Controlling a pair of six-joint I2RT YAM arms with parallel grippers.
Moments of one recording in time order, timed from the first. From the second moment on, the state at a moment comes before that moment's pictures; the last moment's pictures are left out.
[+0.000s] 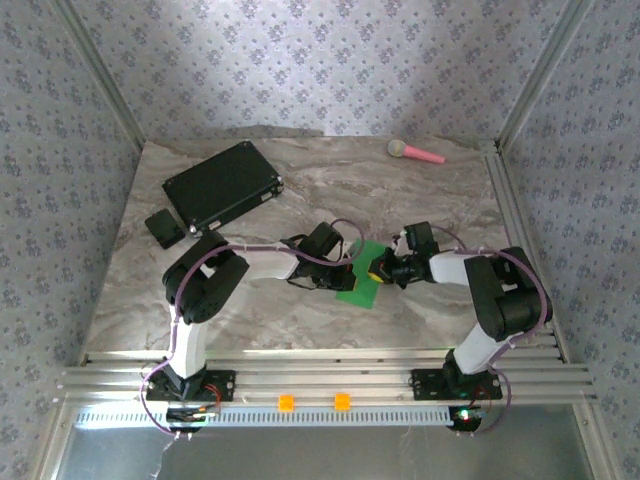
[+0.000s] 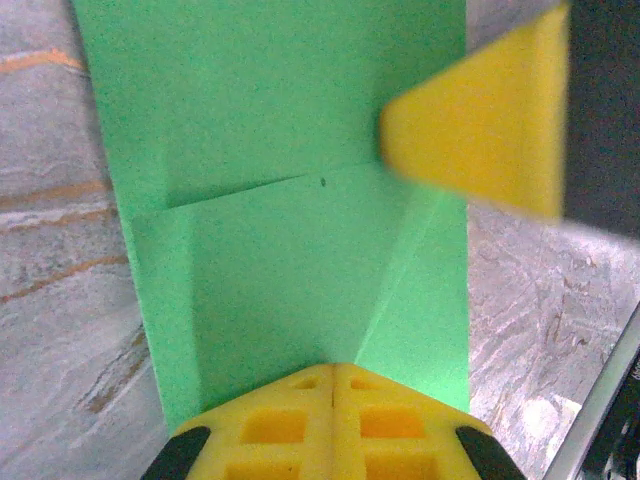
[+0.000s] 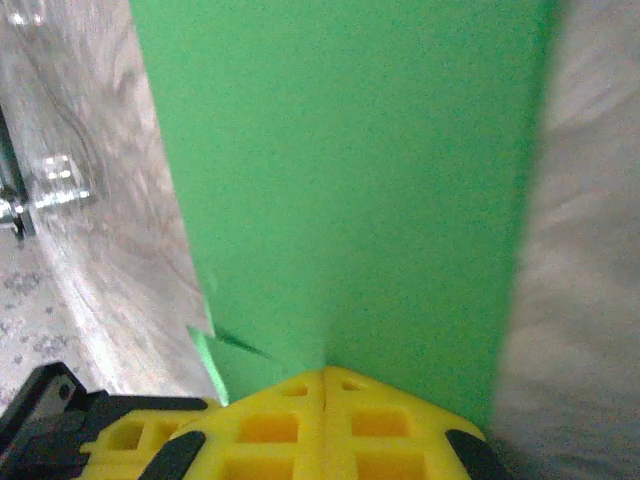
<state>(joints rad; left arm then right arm) -0.85 1.97 1.11 -0.13 0.48 -0.62 0.24 1.64 0.62 0.01 -0.62 0.80</state>
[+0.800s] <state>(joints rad) -0.88 1.97 1.08 -0.03 0.47 -0.77 0.27 1.55 0.51 0.08 -0.58 0.88</state>
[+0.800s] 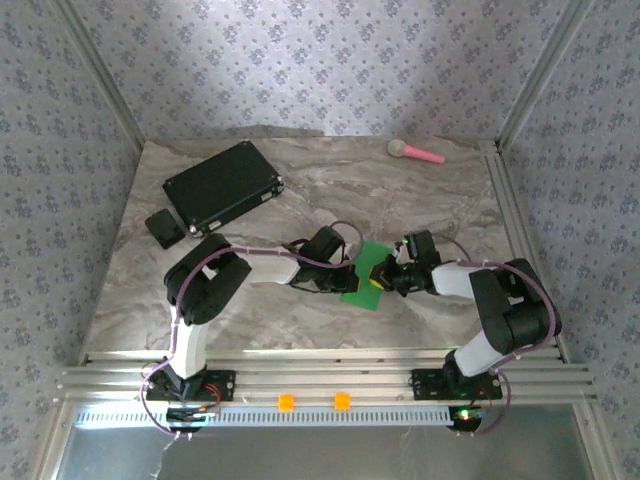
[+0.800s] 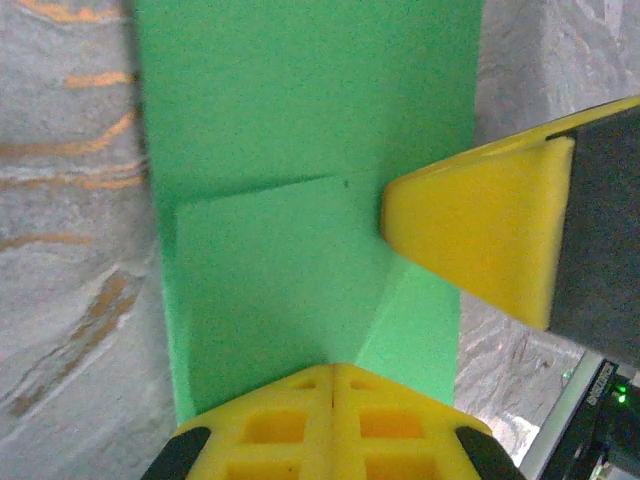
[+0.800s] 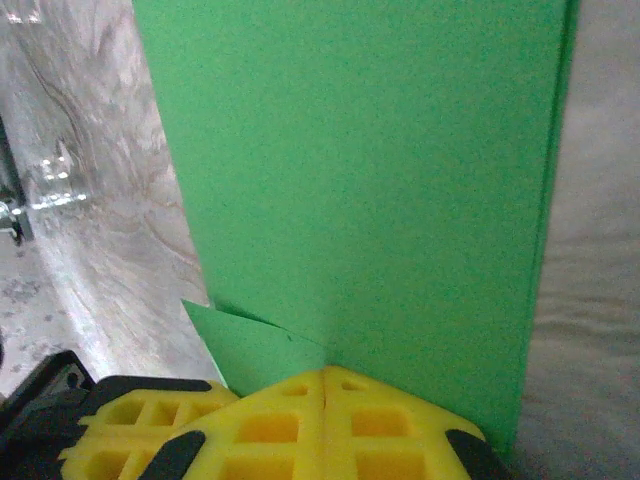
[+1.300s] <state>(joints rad) -0.90 1.97 1.06 0.03 0.45 -0.86 0.16 1.42 0.51 0.04 -0.55 0.83</state>
